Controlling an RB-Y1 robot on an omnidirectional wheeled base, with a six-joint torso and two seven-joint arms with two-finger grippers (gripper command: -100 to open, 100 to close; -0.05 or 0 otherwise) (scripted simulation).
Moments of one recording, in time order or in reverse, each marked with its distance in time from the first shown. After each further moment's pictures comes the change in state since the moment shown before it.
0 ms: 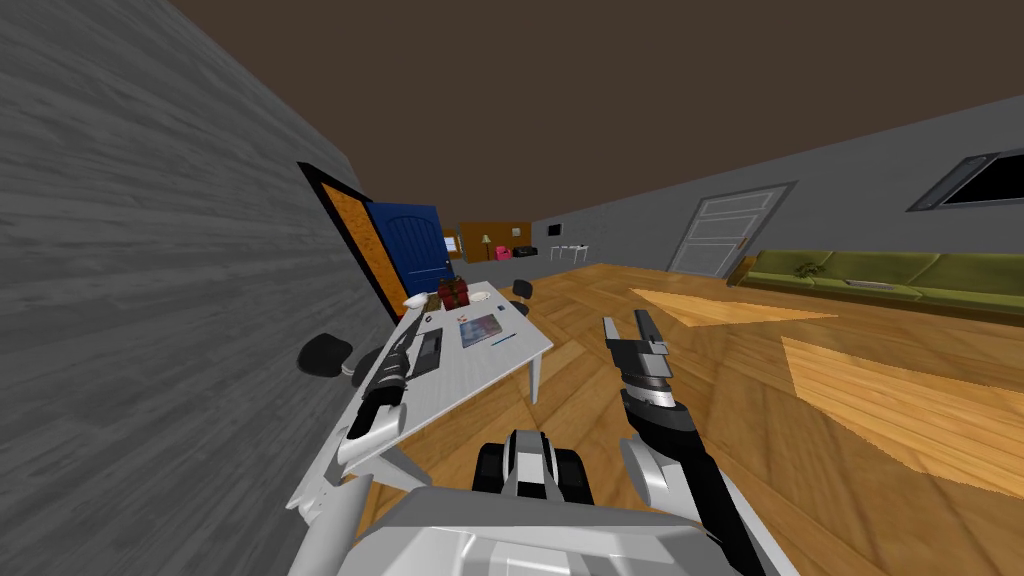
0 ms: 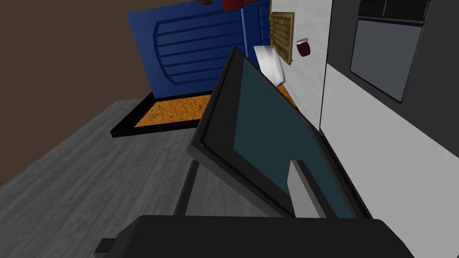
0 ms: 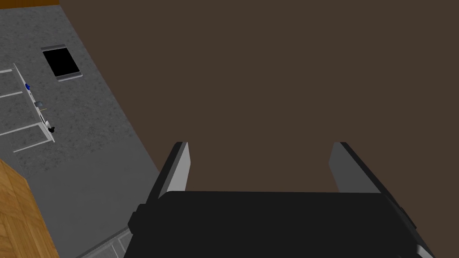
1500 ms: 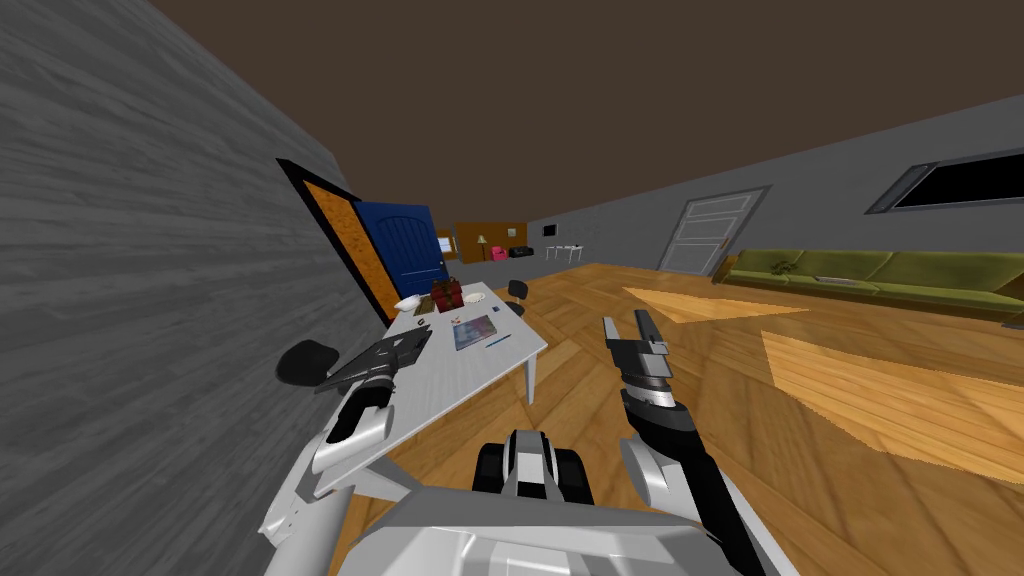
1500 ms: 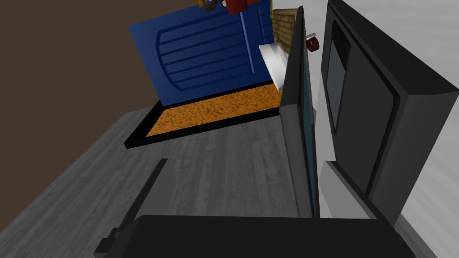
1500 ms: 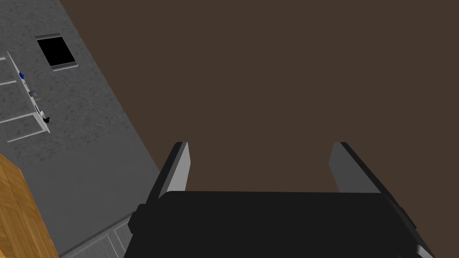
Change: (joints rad) left arm 0.051 0.026 0.022 -0.139 -0.026 0.132 -0.023; right arm 0.000 0.000 0.000 0.000 0.000 0.000 0.000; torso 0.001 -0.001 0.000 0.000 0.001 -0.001
